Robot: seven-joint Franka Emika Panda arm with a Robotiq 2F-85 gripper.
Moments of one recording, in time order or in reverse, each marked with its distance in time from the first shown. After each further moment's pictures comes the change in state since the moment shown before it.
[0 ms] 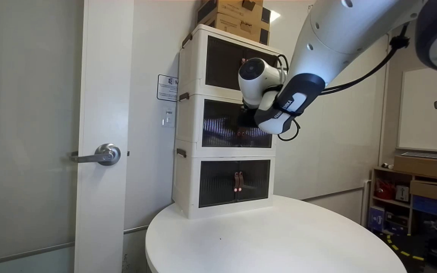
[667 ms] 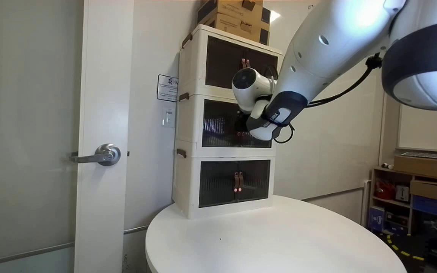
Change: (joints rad) arm -0.106 -0.084 0.036 0.117 0.102 -0.017 -0.099
